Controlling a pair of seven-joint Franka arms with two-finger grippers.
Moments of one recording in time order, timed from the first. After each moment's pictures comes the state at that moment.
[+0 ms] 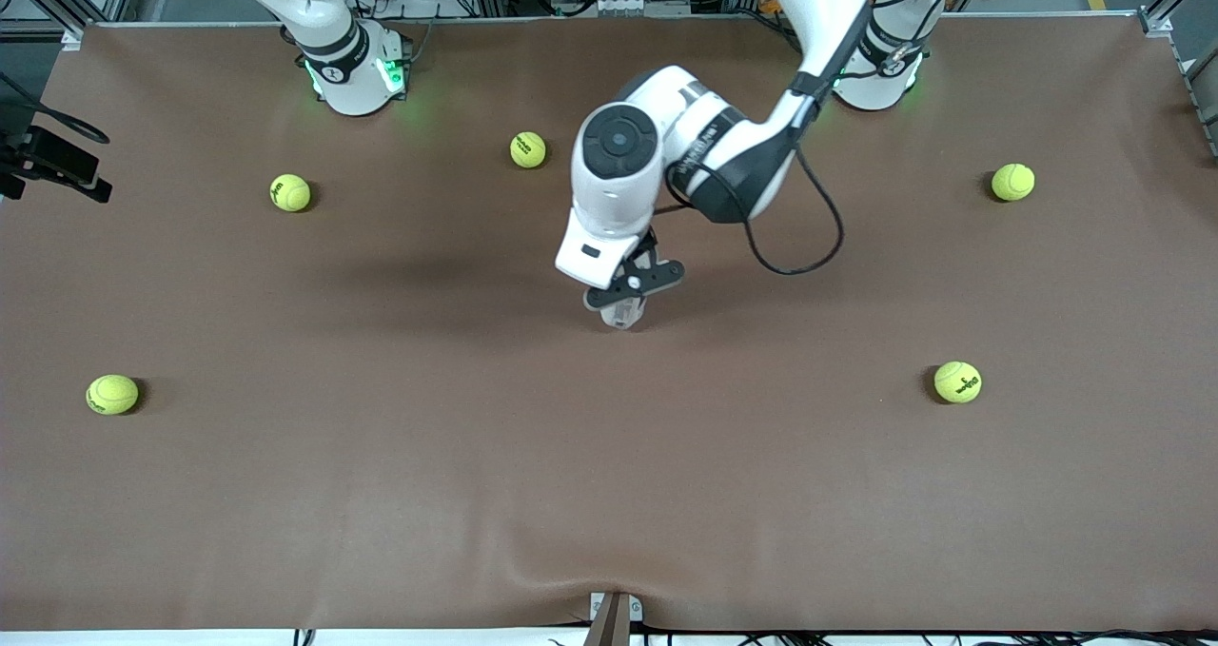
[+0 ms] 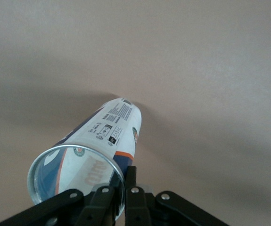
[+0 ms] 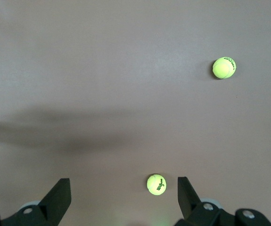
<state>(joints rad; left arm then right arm) -0.84 0.66 0.04 -1.21 -0.12 1.86 -1.13 -0.01 0.01 -0.07 -1.46 0.01 1.43 -0.01</state>
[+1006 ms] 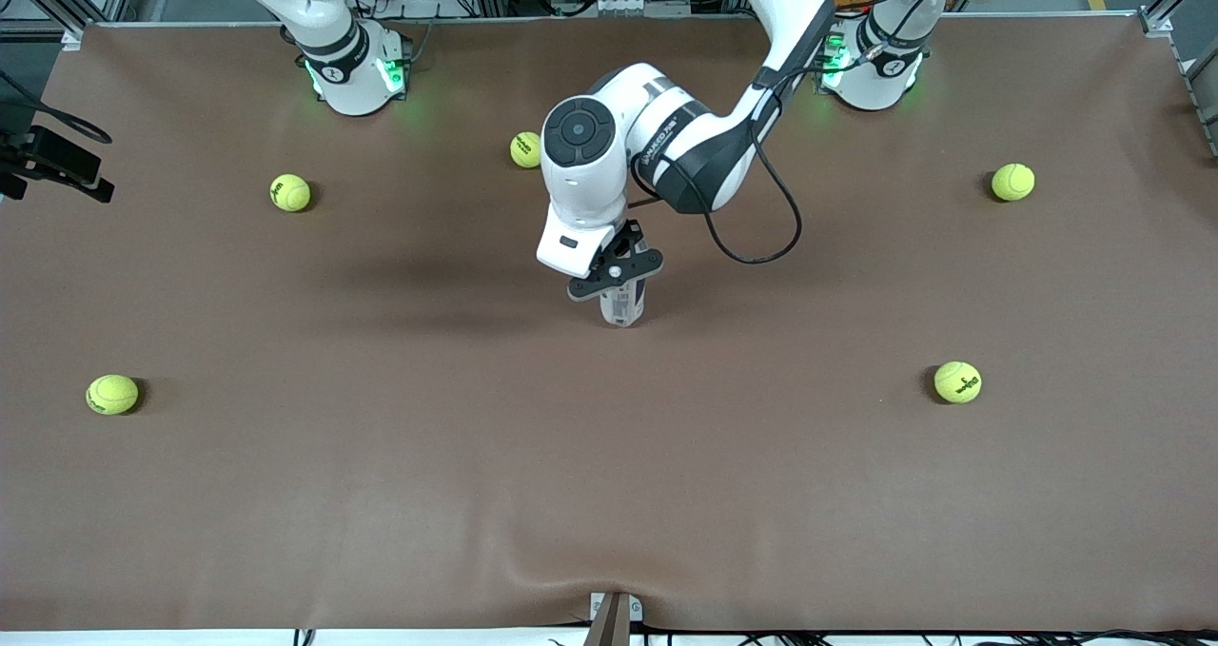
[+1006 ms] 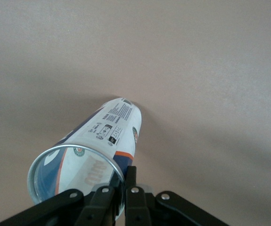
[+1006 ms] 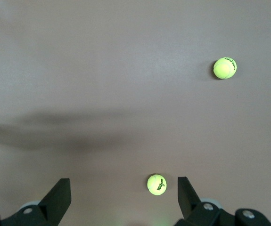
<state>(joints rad) -0.91 0.69 0.10 -1.21 -0.10 1.86 -1.16 -0.01 0.01 -0.06 -1.46 0.01 1.43 -0.01</state>
